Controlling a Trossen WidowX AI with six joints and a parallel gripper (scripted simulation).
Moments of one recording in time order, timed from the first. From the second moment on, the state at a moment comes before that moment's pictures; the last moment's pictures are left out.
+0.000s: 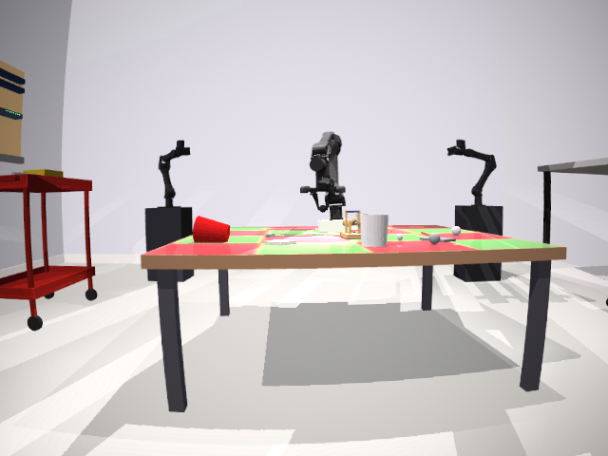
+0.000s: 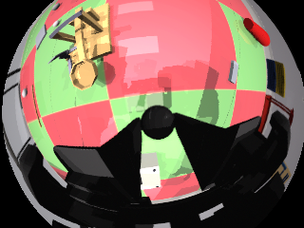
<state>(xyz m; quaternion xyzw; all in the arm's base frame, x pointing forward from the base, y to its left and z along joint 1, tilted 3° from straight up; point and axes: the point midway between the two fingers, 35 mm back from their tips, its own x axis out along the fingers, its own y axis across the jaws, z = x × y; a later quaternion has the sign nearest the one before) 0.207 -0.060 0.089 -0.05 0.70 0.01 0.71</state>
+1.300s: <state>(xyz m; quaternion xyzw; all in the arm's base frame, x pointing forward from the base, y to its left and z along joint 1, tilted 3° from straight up) 0.253 0.017 0.090 -0.08 0.78 0.03 0.62</state>
